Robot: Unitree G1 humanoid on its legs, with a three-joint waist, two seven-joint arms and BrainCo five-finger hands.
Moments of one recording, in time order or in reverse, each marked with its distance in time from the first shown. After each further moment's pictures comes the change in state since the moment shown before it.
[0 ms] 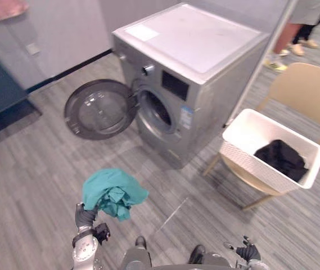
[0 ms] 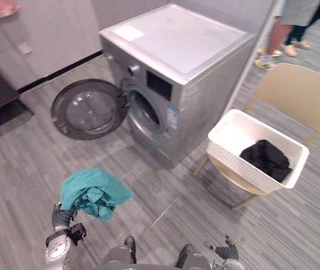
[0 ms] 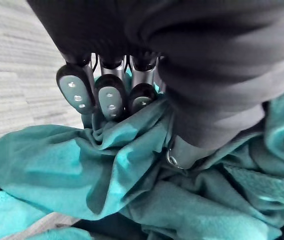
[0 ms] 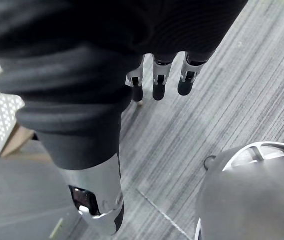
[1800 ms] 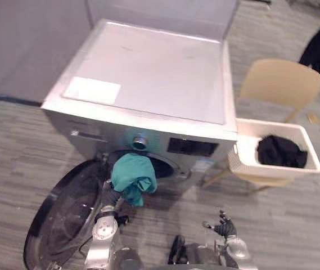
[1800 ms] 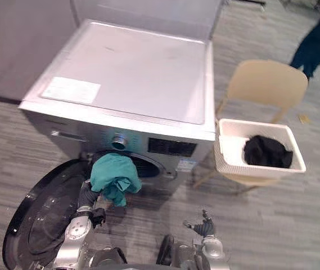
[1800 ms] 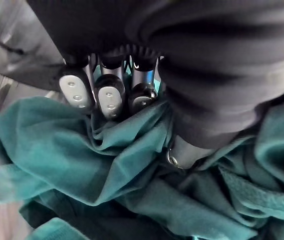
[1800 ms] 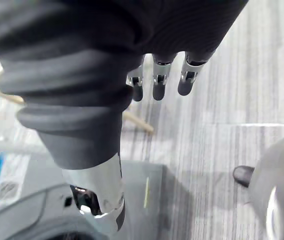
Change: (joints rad) left arm -0.107 0.046 -0.148 0.021 0.083 0.029 -0.049; right arm -0.054 0.063 0.123 -0.074 -0.006 0.002 -0.049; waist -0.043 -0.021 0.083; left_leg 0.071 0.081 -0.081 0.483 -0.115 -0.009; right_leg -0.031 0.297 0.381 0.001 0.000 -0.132
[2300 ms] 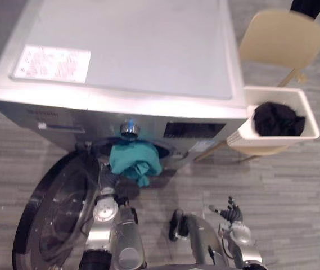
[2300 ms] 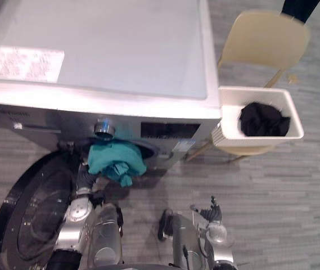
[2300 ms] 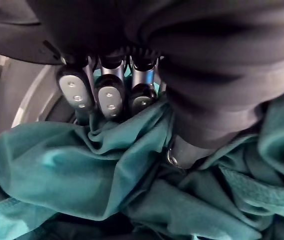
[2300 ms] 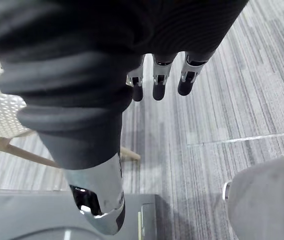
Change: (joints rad) left arm -0.259 0.034 0.004 -0.088 -0.020 -0.003 0.134; right arm -0.213 0.005 -0.009 -0.127 0.076 -0.009 -0.097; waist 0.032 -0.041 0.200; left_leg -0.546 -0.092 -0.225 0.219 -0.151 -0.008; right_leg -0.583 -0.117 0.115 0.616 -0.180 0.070
